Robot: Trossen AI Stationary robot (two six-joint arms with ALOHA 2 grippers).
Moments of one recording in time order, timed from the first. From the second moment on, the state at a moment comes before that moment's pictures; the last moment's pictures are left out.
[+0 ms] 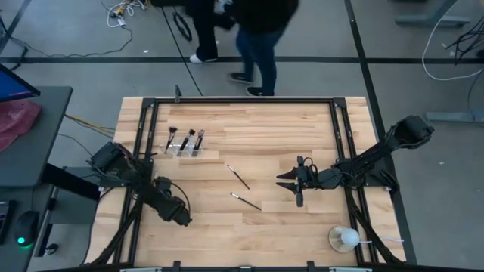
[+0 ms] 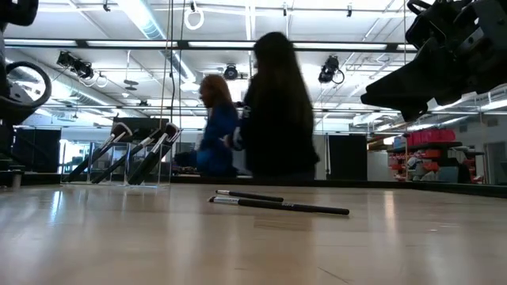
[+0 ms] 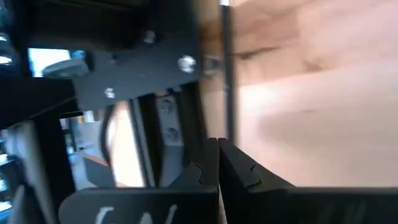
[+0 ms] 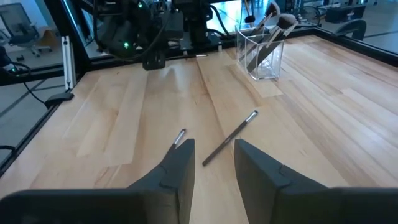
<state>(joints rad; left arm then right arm) -0.69 1.81 0.87 -1.30 0.17 -1.90 0.46 1.27 0.23 0.77 0.51 0.27</state>
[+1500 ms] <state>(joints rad) -0.74 1.80 0.94 -1.26 -0.24 -2.17 0.46 1.27 0.23 0.76 0.51 0.27</state>
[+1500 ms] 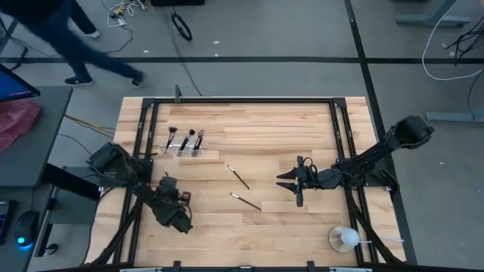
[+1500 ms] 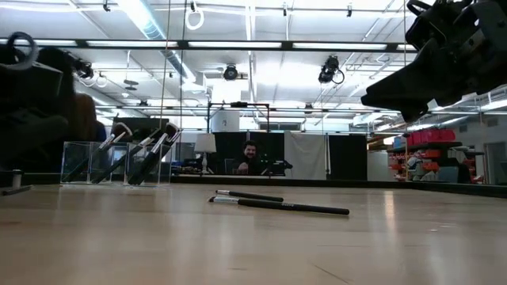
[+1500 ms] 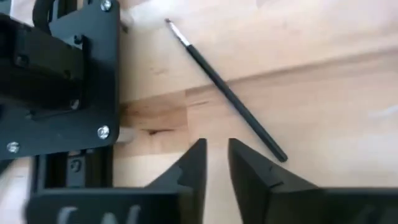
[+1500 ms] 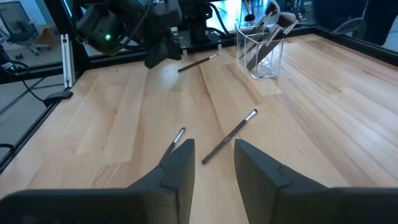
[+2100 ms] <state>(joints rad) -0.61 1.80 0.80 -1.12 -0.52 -2.30 0.46 1.27 0.23 0.75 0.51 0.26</state>
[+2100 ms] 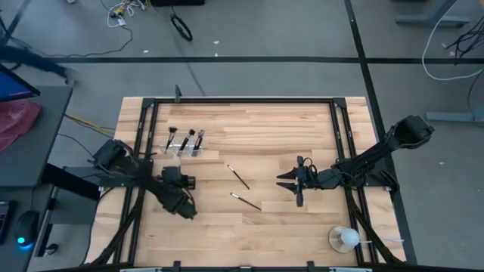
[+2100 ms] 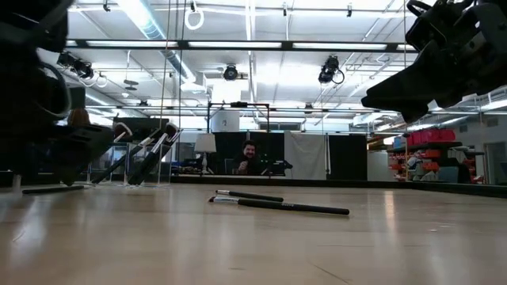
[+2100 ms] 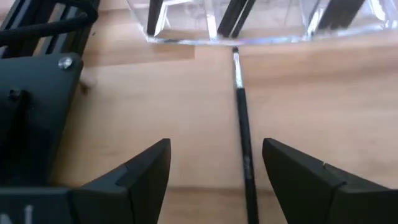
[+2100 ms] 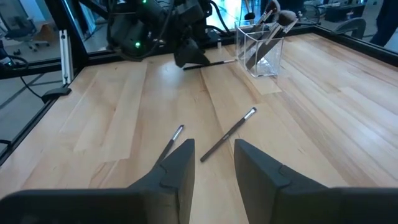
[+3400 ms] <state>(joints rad) -0.83 1.80 0.70 -0.77 -0.74 -1.99 0.46 1.27 0.23 0.74 0.51 0.28</state>
